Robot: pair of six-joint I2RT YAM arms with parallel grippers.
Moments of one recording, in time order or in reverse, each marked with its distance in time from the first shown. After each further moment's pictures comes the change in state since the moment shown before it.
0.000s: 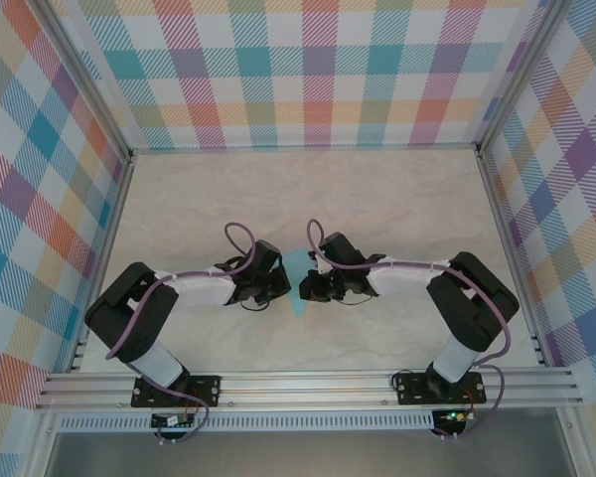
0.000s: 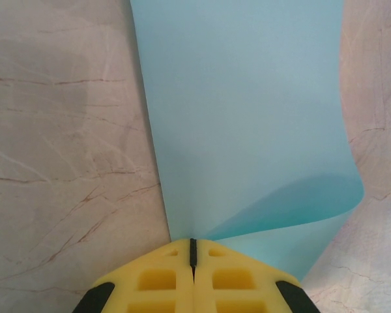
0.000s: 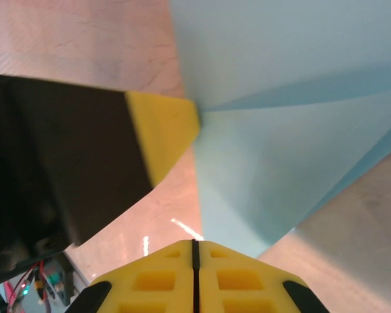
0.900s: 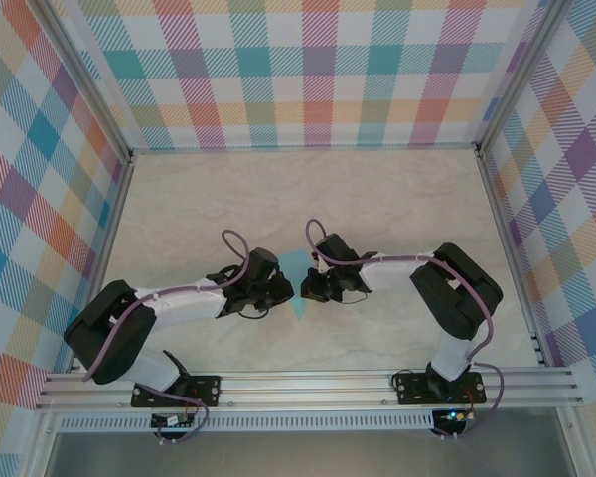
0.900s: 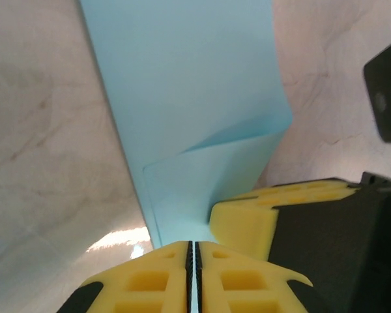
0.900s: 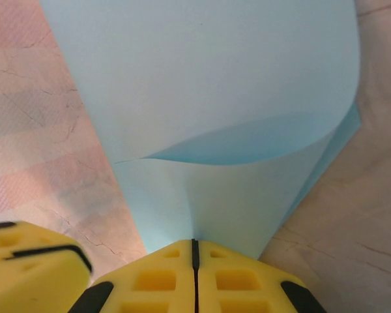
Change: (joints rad) left arm -0.075 -0.148 -0.088 0.019 0.013 -0.041; right arm -0.013 0.087 0.031 -0.003 0.056 0.128
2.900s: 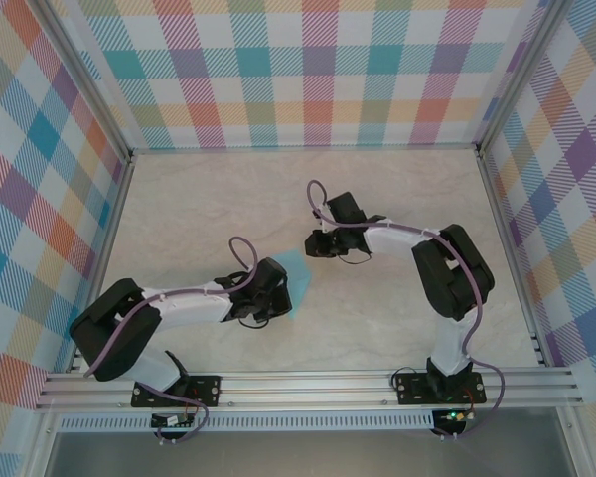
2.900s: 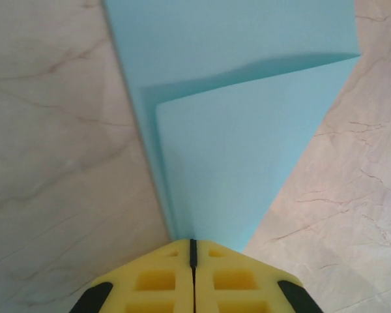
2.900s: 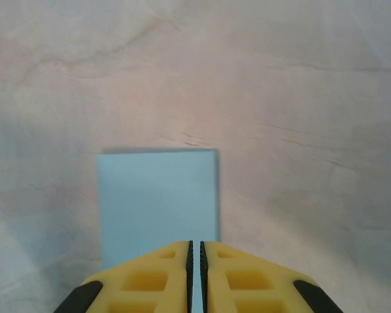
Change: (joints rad) left arm -0.064 0.007 0.020 -0.146 -0.079 -0.005; right arm -0.175 0.124 0.319 -0.115 -0.018 -0.435
